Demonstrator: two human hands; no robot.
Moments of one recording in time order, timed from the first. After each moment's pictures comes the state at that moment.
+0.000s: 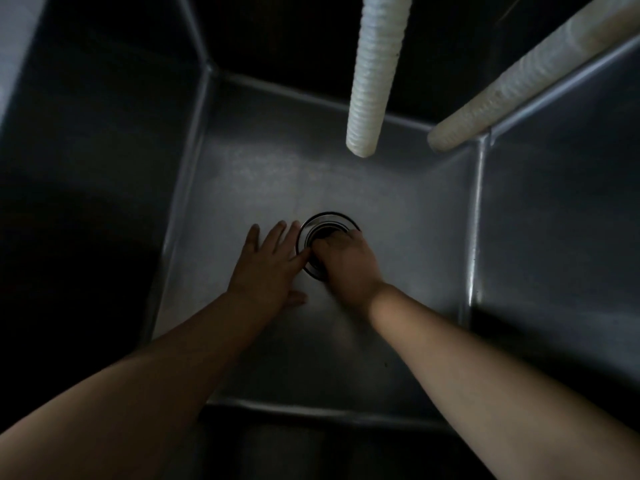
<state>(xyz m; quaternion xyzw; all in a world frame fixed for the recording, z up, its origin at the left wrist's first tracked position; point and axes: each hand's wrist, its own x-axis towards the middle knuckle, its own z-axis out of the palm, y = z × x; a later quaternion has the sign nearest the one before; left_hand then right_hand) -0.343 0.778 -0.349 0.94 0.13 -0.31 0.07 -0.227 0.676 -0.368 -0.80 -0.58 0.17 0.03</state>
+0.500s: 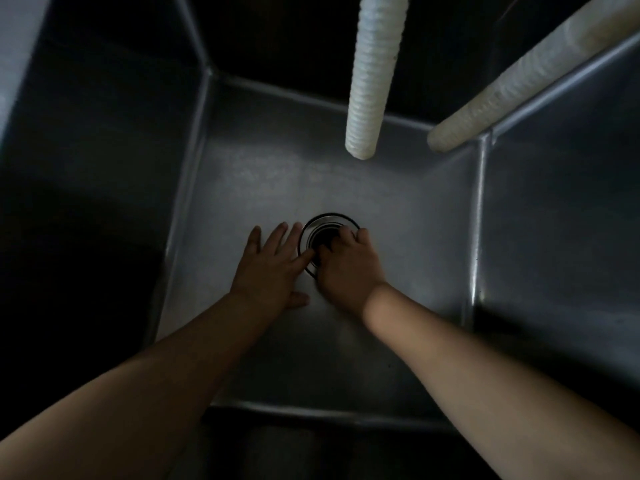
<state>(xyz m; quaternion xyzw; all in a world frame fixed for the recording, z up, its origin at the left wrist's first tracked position) -0.344 0.779 -0.352 0.94 0.13 -0.30 0.06 -0.232 0.680 -0.362 -0.77 -0.59 0.17 -0.16</state>
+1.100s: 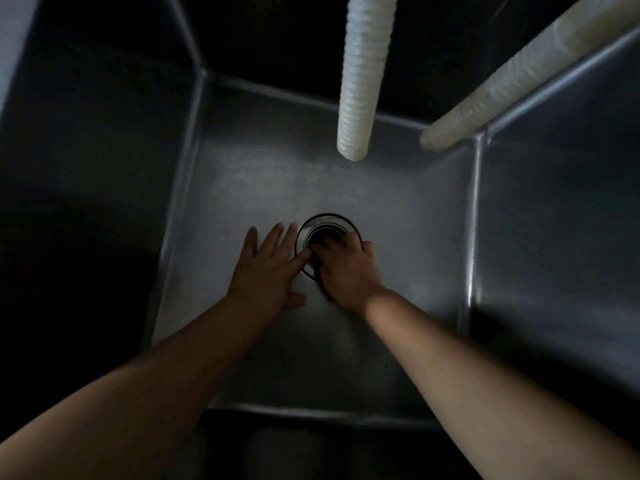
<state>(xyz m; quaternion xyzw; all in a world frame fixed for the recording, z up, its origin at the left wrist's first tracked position) -0.346 0.777 -0.361 0.95 0.14 -0.27 0.06 -0.229 0.667 -0.379 -0.83 -0.50 0.24 -0.01</state>
